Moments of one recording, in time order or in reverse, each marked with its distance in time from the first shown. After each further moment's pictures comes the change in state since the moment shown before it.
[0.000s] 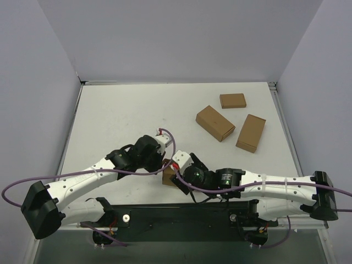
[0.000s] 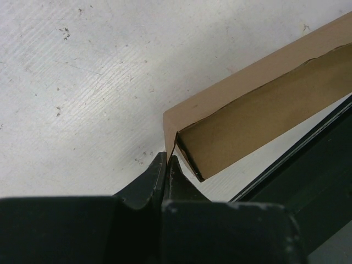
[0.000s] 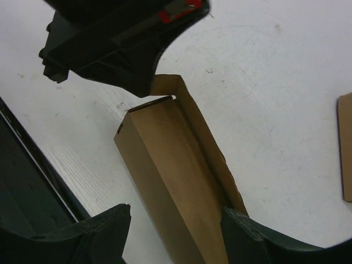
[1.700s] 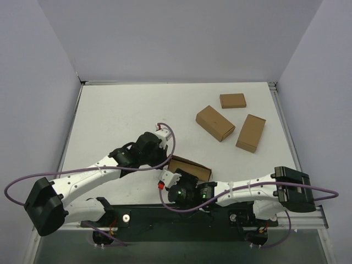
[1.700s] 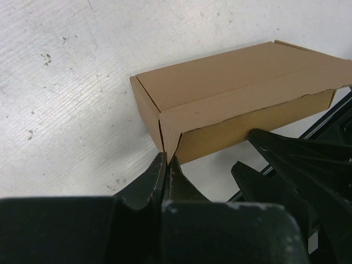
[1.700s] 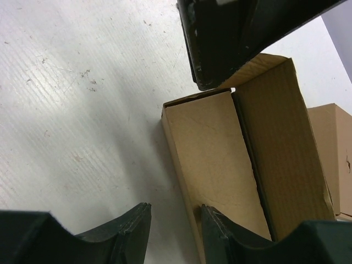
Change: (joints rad) left arm 0.013 0.036 0.004 0.118 0.045 -0.130; right arm 0.113 0.275 -0.140 0.289 0.277 -0.172
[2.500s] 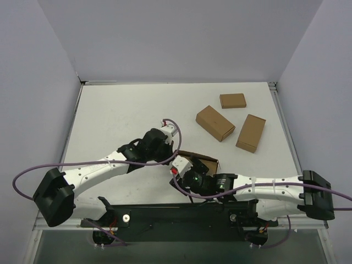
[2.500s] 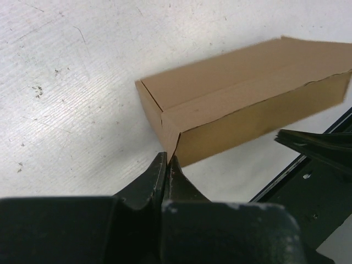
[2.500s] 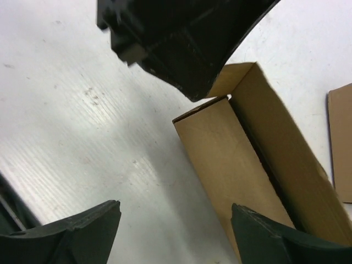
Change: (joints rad) left arm -0.005 0.116 0.040 0.117 -0.011 -0.035; right arm -0.137 -0.186 -0.060 -0.014 -0.211 0.071
